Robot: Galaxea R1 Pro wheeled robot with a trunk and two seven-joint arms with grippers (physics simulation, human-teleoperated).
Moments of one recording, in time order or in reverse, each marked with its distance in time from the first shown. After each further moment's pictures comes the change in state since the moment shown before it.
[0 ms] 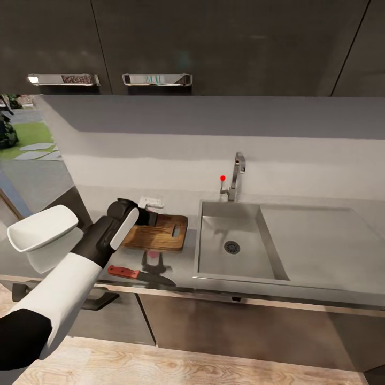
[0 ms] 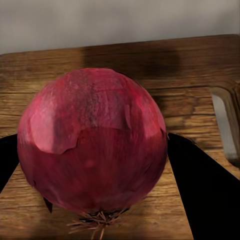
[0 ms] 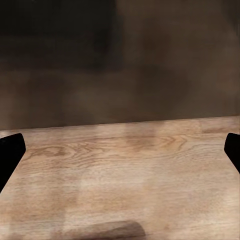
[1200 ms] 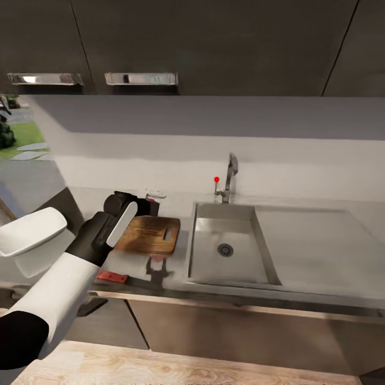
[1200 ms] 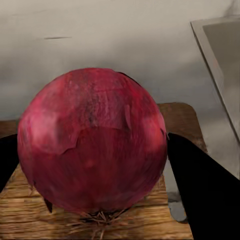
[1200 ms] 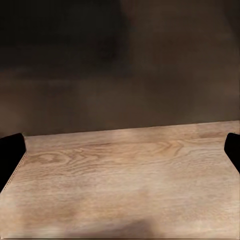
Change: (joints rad) left arm -0.001 0.007 0.000 -0.139 -0.003 0.003 0.003; right arm 0.000 0.014 -0.001 0.001 -0.001 -0.006 -0.001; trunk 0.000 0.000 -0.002
